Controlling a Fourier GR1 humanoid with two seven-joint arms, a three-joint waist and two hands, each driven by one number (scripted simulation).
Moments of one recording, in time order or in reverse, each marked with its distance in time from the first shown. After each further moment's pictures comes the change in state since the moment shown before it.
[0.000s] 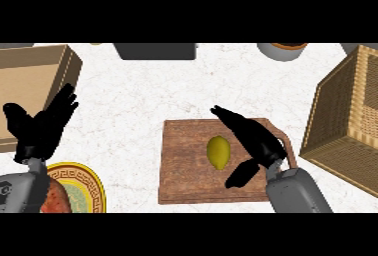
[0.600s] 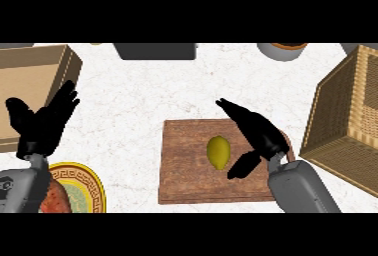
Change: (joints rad) left arm -0.025 0.027 -0.040 0.016 0.028 0.042 0.006; right arm -0.054 -0.040 0.009 0.022 -0.025 -0.041 0.089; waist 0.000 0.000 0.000
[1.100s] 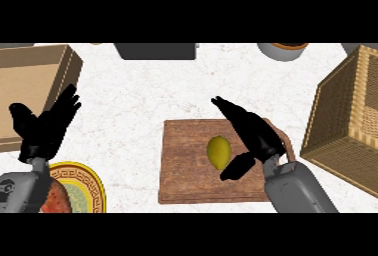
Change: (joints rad) left arm 0.021 0.026 -0.043 0.020 0.038 0.022 -0.036; right arm -0.012 -0.007 0.058 -0.043 -0.049 -0.065 0.069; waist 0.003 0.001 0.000
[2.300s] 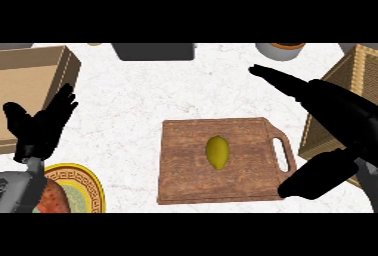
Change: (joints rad) left arm -0.002 0.068 -0.056 0.012 0.079 0.045 -0.022; right arm -0.228 -0.283 -0.183 -0.464 -0.582 0.319 0.534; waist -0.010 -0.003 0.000
